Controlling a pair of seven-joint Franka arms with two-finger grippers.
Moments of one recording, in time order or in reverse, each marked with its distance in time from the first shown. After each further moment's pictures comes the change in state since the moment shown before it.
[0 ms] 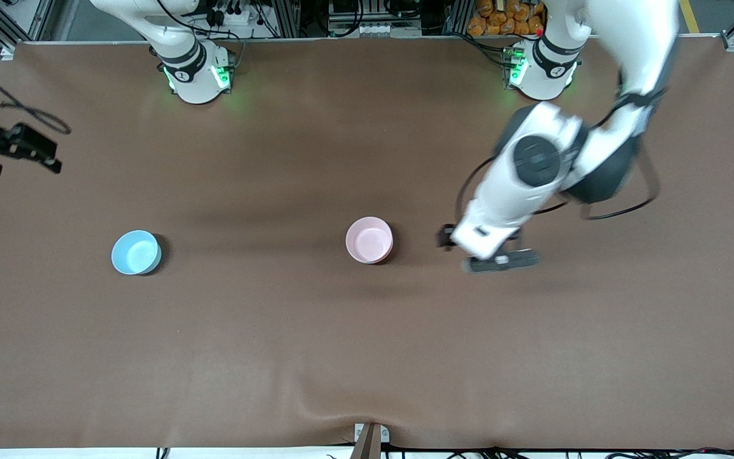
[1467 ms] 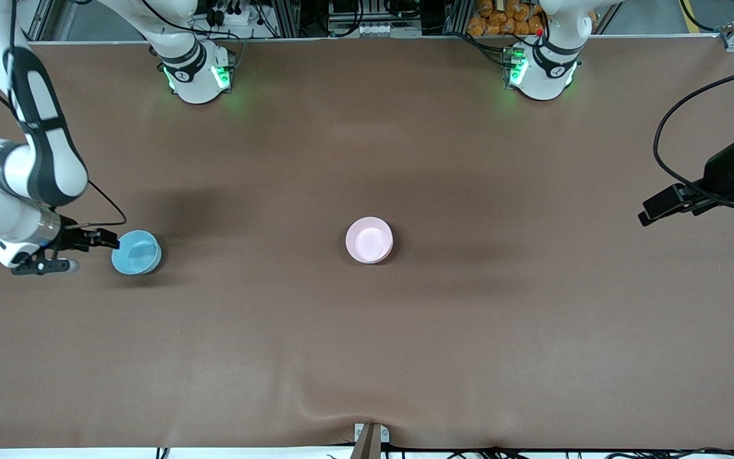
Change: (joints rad) left arm 0.395 -0.196 0.006 0.167 -0.137 -0.306 0.361; right arm -0.189 0.366 -0.002 -0.458 0.066 0.753 -0.290
